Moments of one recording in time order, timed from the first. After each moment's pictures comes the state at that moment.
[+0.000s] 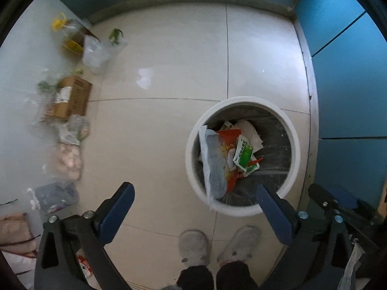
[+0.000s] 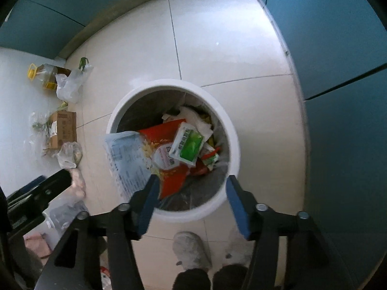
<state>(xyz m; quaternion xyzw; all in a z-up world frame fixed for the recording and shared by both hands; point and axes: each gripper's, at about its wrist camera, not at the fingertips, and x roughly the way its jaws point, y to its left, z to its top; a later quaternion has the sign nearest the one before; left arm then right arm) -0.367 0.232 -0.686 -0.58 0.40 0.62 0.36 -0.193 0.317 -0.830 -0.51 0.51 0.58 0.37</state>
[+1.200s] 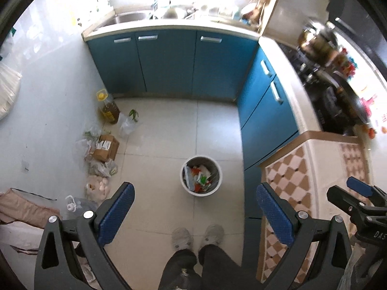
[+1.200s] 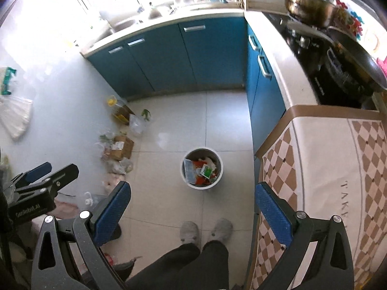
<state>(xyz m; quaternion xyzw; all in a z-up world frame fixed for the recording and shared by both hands) -0.305 0.039 -0.163 -0.46 0.26 0.69 0.49 -0.098 0.118 -0.179 -0.41 0.37 0.73 0.40</state>
